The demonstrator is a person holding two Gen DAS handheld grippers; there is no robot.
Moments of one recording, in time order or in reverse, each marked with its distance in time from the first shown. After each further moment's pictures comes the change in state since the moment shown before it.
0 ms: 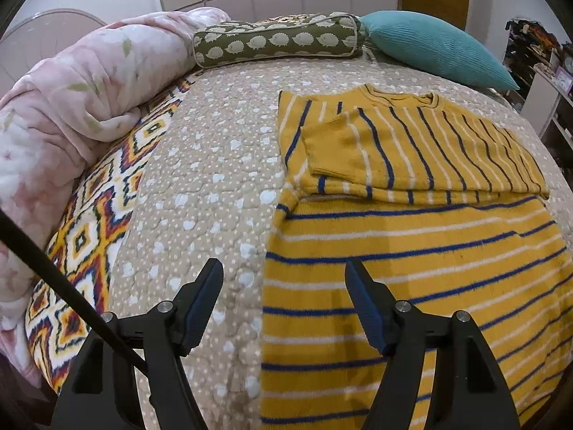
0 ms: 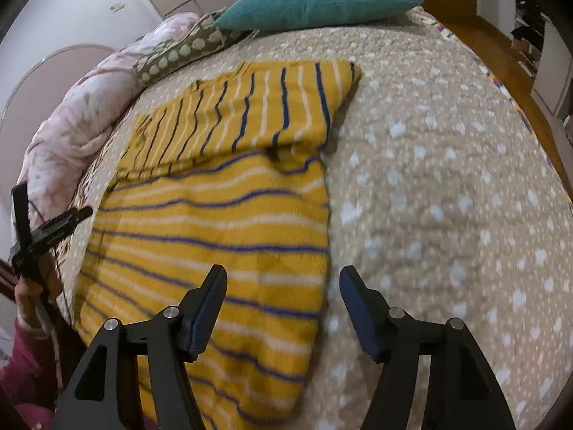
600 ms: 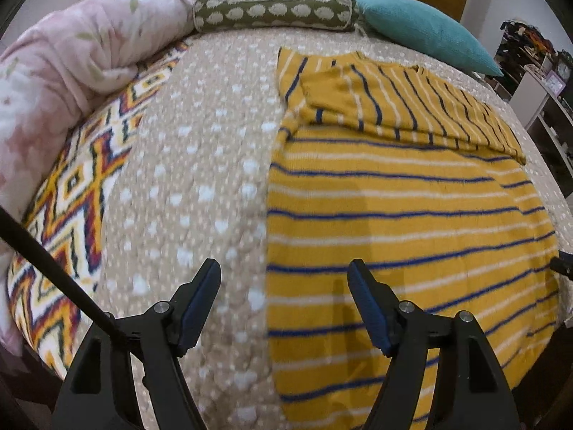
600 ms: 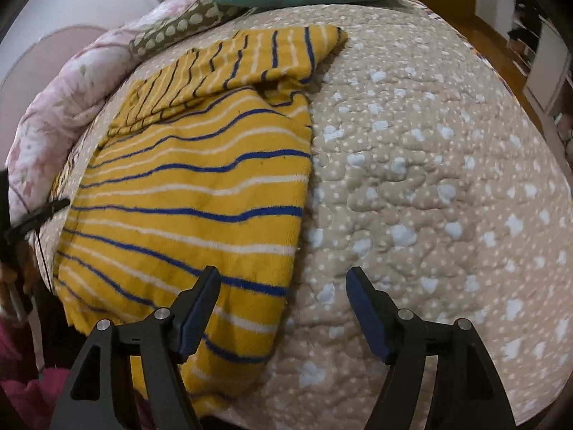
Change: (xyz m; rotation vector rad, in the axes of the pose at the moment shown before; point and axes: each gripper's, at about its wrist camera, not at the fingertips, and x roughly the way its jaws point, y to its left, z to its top) left arm -0.014 0.021 -0.056 -0.042 0.101 -0.099; right arm 0.004 -0.006 -0.051 -0.008 0.014 -0.050
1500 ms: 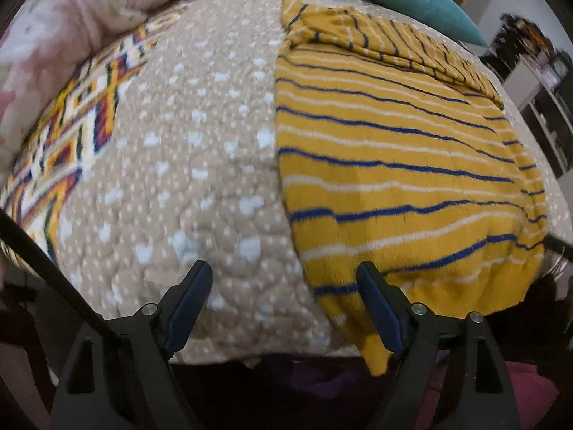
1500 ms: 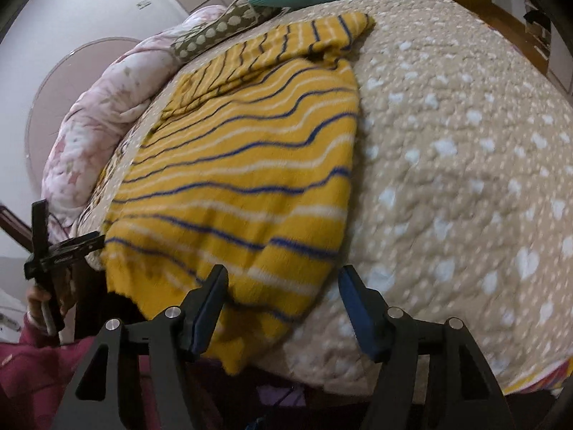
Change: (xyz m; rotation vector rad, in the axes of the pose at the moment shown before) left arm -0.027 0.012 -0.094 -0.053 0.131 -0.073; right arm -0.017 0.014 -0.065 -0.015 -0.017 0.215
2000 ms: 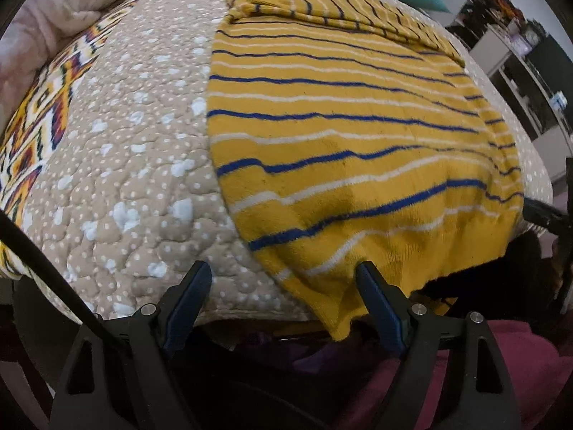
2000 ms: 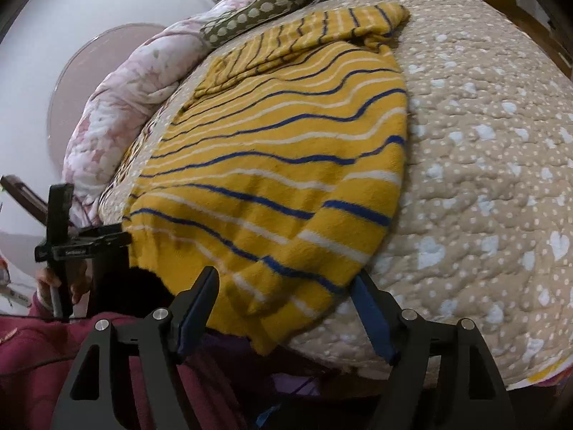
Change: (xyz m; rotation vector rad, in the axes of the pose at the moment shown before) left arm 0.000 -0.031 -0.018 0.141 0.078 -0.088; right arm 0.007 0.022 -0.014 -0.059 0.036 0.083
